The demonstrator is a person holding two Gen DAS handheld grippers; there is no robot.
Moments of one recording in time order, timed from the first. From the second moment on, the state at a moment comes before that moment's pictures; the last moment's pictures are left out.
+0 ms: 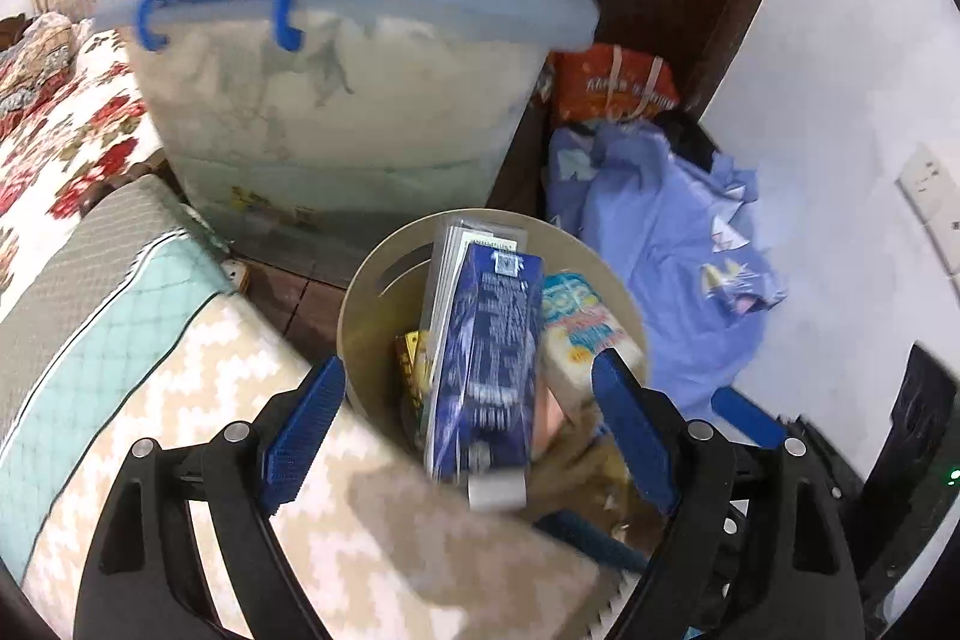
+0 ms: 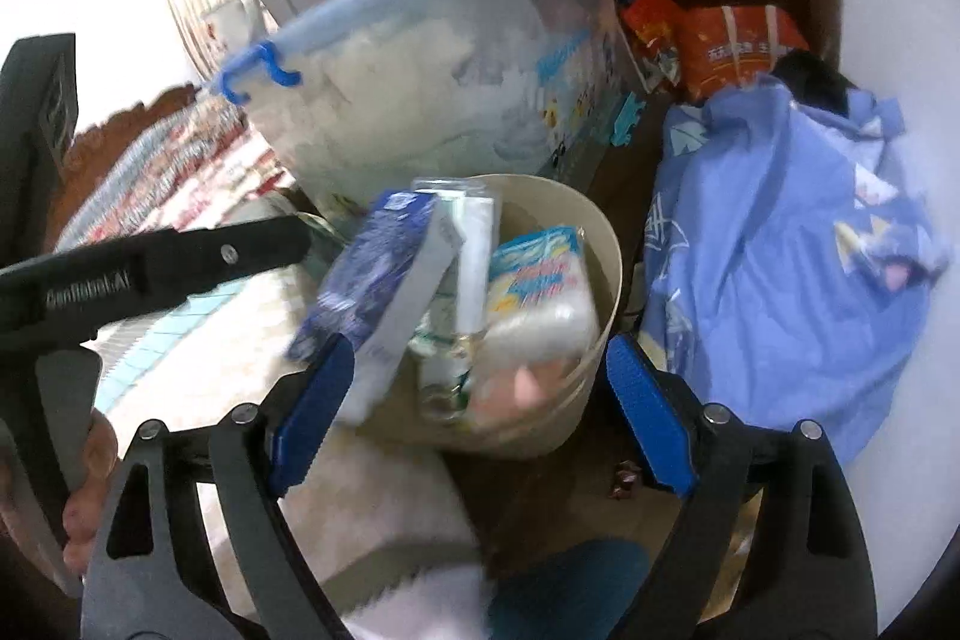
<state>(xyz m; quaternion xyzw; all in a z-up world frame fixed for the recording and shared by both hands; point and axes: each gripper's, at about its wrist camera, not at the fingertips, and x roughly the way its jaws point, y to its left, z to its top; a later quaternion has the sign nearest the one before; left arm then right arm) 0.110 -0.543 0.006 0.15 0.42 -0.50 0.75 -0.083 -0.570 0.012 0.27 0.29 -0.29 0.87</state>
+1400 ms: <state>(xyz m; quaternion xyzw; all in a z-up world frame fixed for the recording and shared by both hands) -0.014 -0.240 0.124 0.15 0.24 -0.43 0.86 -0.210 -0.363 0.119 0.32 0.22 -0.30 0.87</state>
